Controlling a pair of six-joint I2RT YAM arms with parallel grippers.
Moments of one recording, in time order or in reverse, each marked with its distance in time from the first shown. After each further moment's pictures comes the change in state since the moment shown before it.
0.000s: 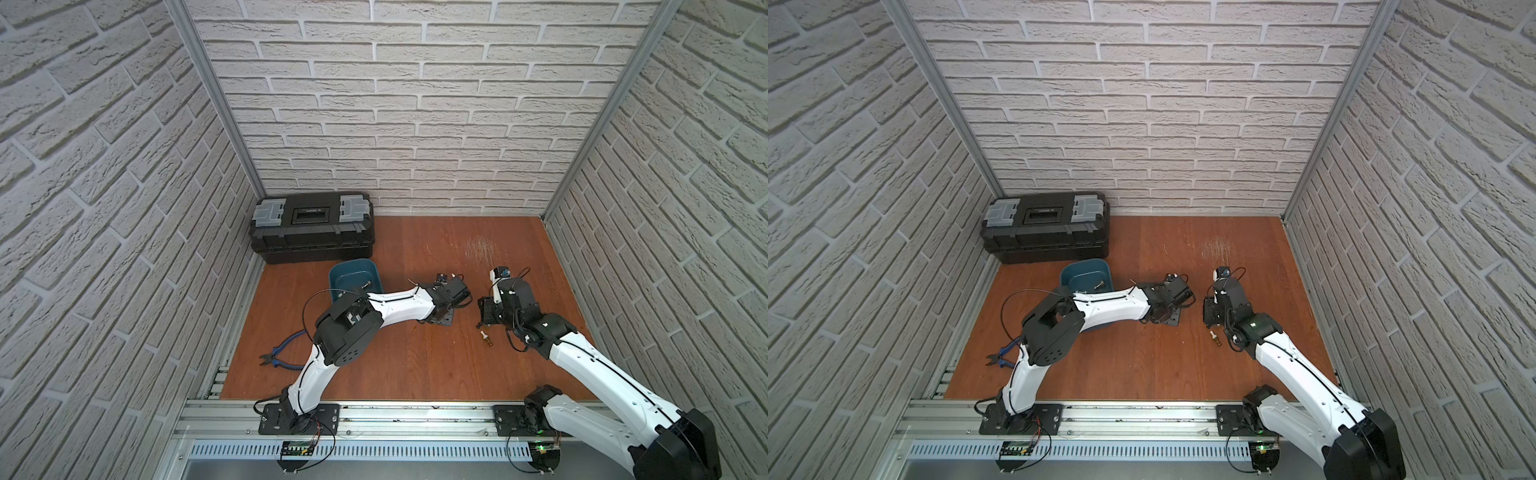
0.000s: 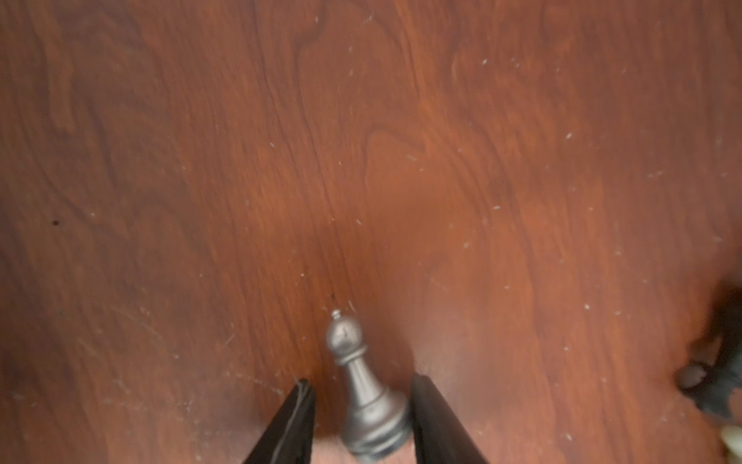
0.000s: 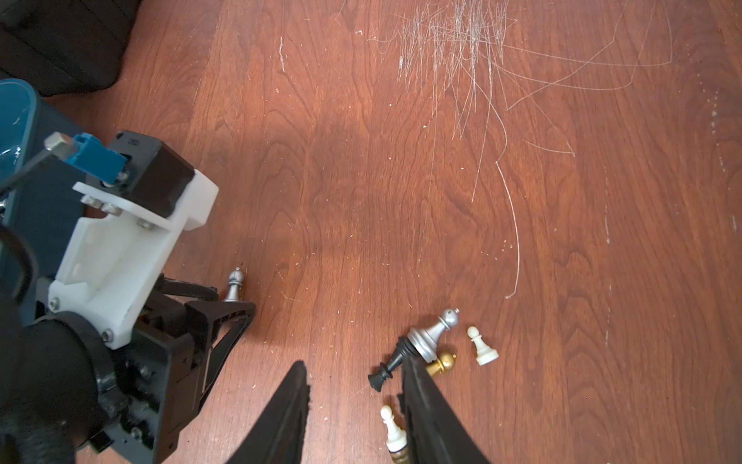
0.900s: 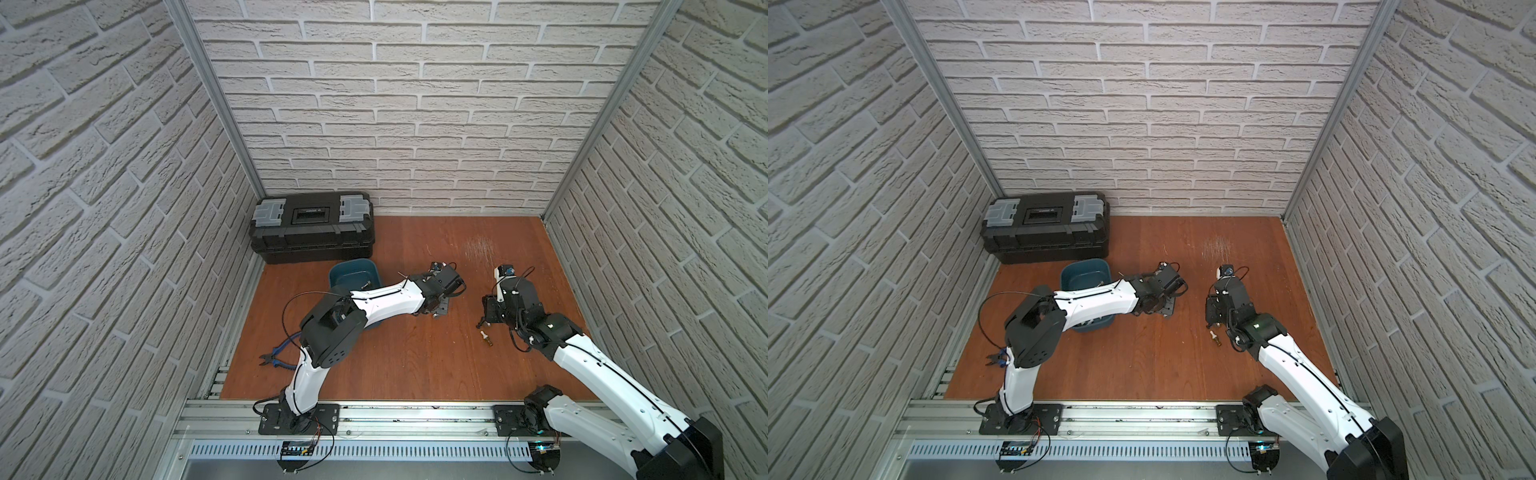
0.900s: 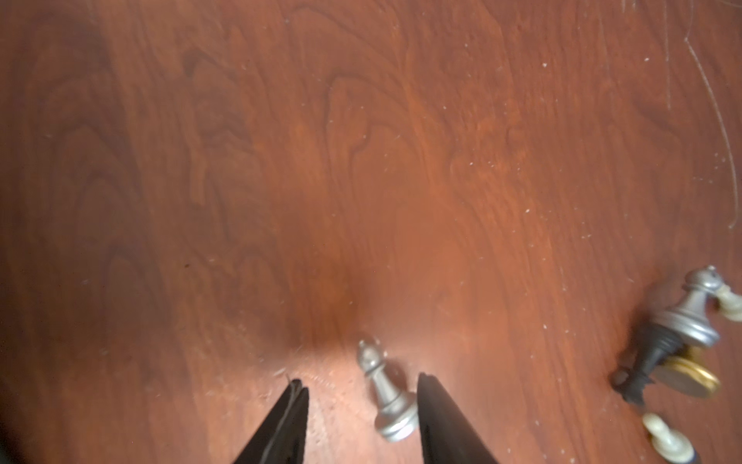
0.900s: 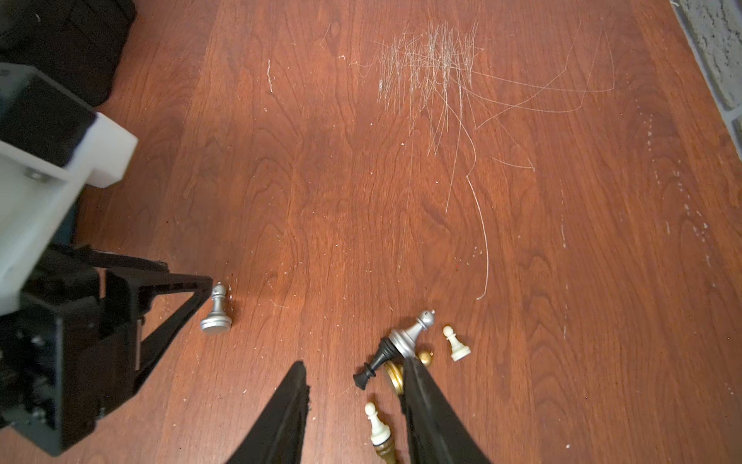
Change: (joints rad) left arm 0.042 -0.082 -0.010 0.022 -0.023 0.025; right arm 0.011 -0.029 0.033 -0.047 0.061 0.000
